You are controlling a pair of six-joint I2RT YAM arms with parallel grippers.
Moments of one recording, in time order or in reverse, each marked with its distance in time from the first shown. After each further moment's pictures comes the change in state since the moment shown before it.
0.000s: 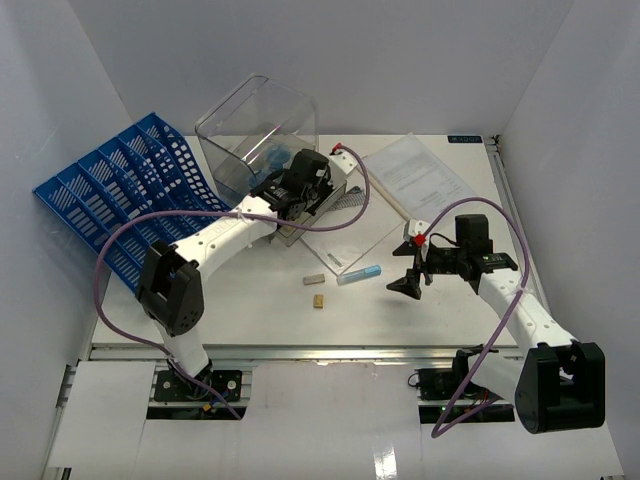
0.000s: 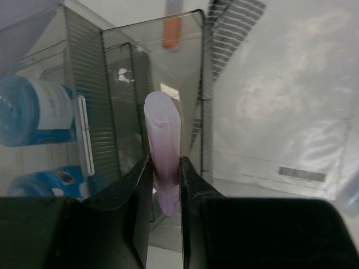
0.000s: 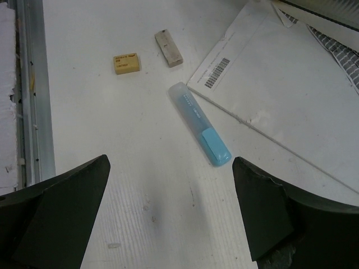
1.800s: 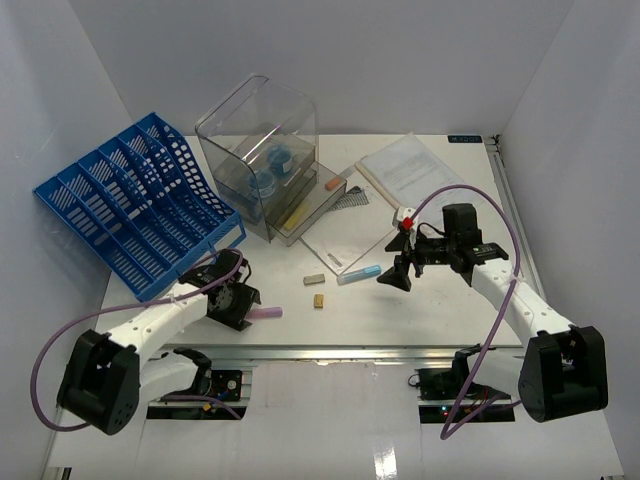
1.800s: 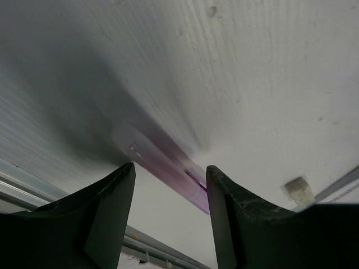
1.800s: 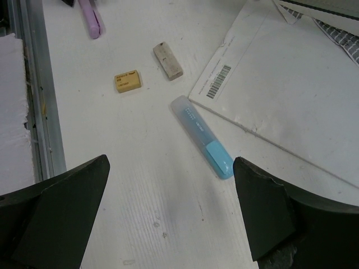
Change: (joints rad) left arm 0.233 -0.699 -1.003 -0.316 0.165 -1.912; right arm 0.102 0.067 0.071 0.064 0.089 0.225
